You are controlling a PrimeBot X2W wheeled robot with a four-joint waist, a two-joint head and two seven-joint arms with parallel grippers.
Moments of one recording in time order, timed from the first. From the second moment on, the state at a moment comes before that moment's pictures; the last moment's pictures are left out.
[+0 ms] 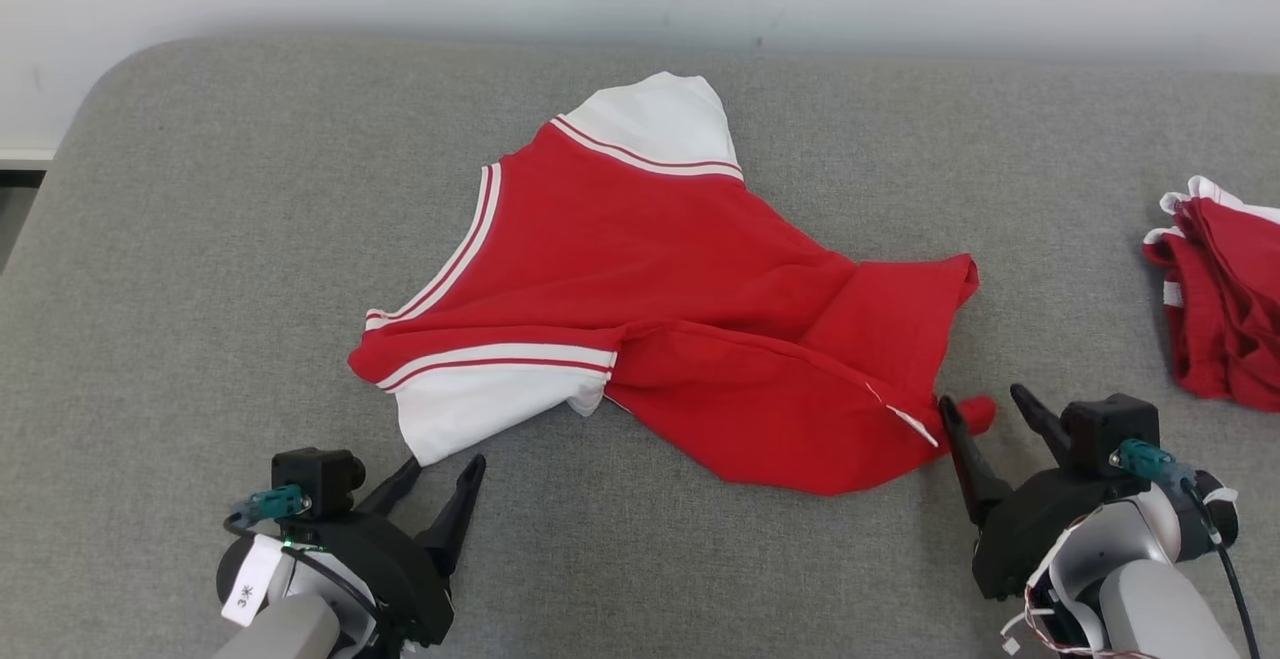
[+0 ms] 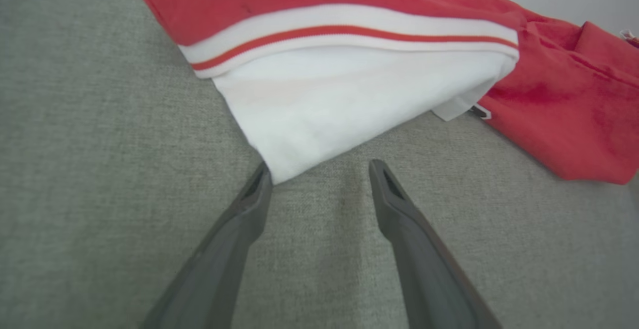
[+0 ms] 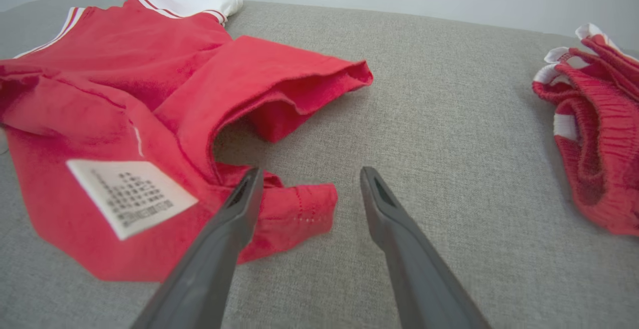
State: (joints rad) left arm -0.55 0.25 -0.88 0.82 -0.86 -0.13 -0.22; right arm -0.20 -0.08 -0.05 0.33 0.11 0.13 0.07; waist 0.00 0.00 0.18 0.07
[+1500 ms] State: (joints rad) left arm -0.64 0.29 -0.91 0.79 -0.98 -0.13 -0.26; right arm -0.16 -0.10 -0.03 0.23 0.26 0.13 0.22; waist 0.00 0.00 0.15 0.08
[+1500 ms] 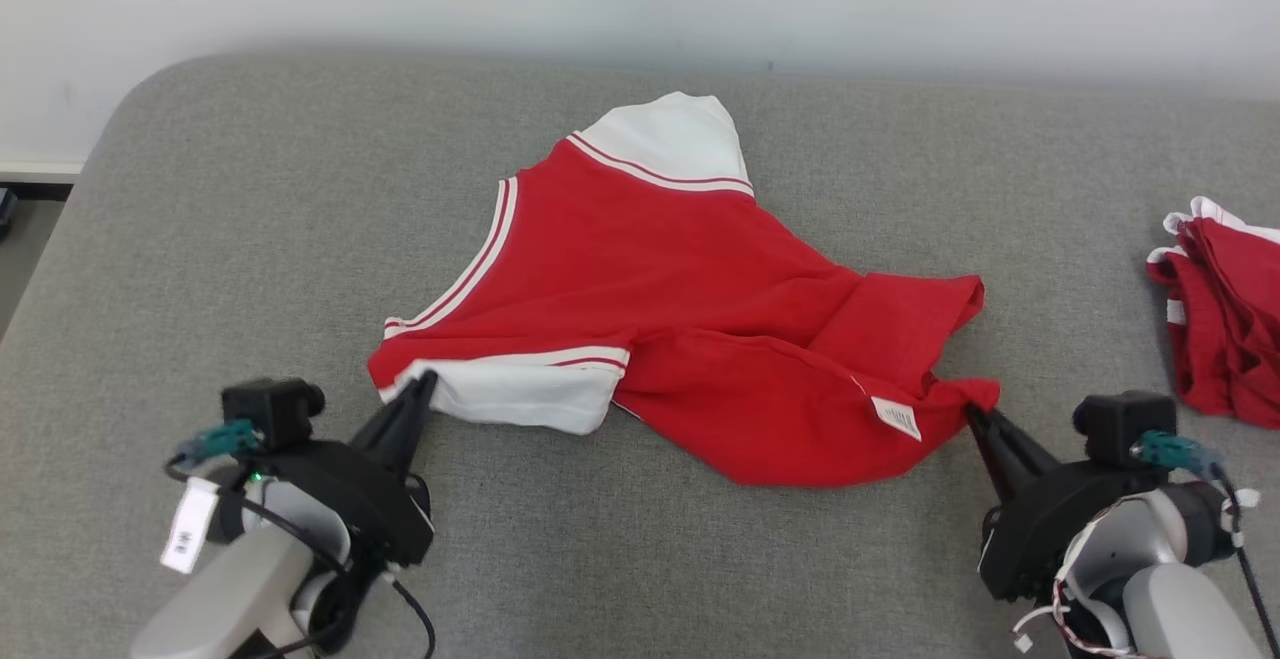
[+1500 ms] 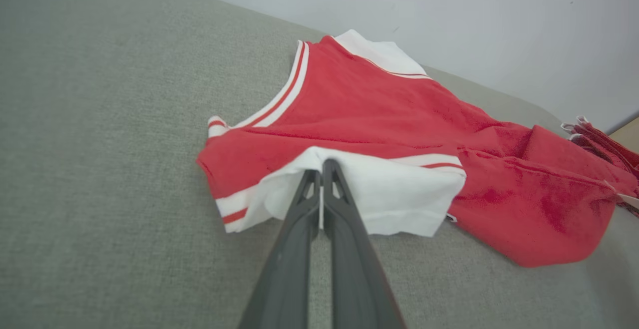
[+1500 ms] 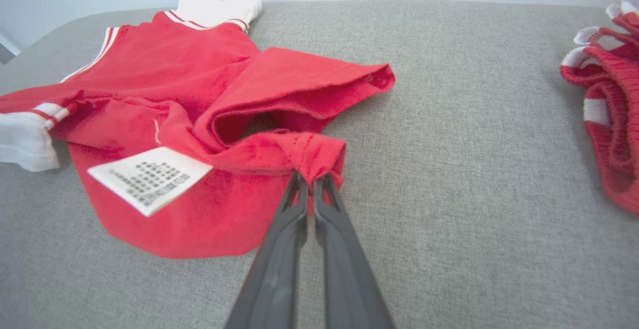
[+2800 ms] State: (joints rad) left arm -1.16 0.33 -0.61 0.47 -0.79 0.03 -0.22; right arm -0.92 -0.18 0.09 0.30 0.52 0.13 0.22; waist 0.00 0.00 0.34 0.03
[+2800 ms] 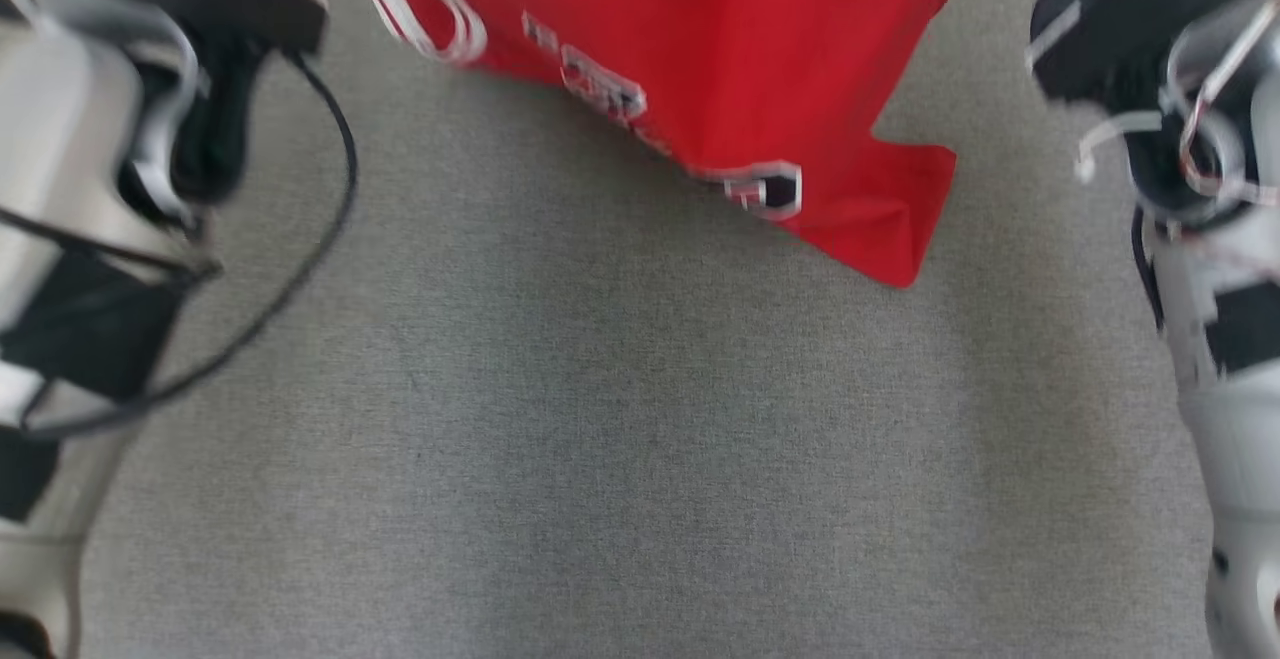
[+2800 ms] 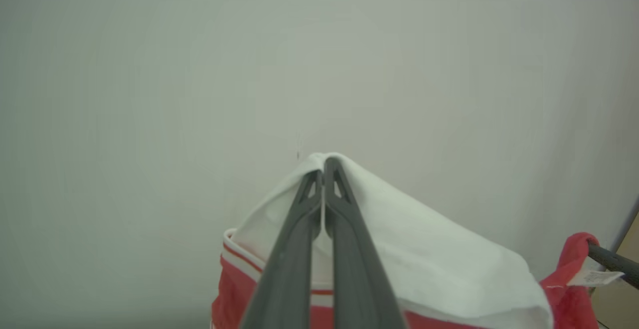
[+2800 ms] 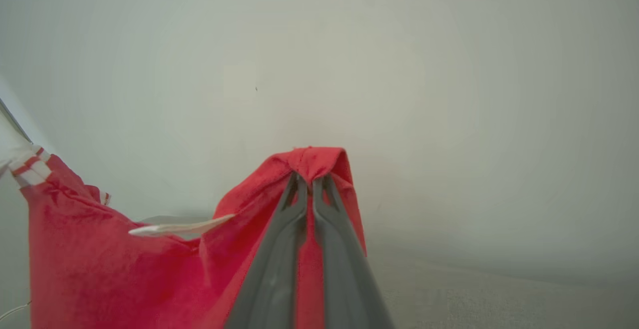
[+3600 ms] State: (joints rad) left arm -1.58 0.25 -0.30 0.33 -0.50 0.16 -0.26; right arm -1.66 -0.05 0.01 0.91 0.51 0.13 -0.26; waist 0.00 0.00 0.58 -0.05
